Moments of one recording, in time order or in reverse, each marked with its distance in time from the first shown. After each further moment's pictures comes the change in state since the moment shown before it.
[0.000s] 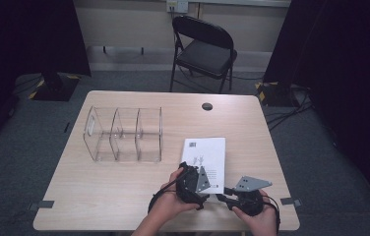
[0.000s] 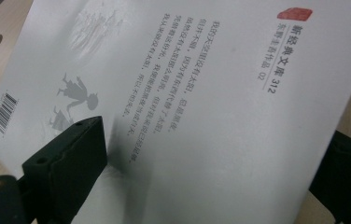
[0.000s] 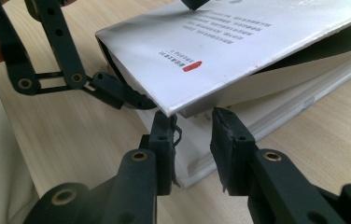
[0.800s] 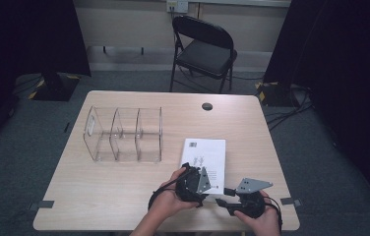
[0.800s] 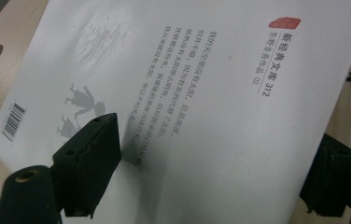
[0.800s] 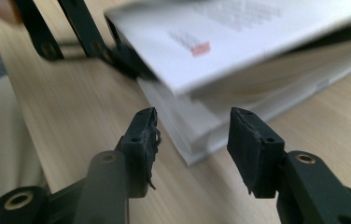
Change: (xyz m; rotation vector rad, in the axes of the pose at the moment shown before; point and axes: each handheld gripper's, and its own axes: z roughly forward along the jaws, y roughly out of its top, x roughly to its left) left arm 0.002 0.003 -0.002 0.016 -0.008 0.056; right arm -0.005 -0.011 0.000 0.030 0.046 -0.007
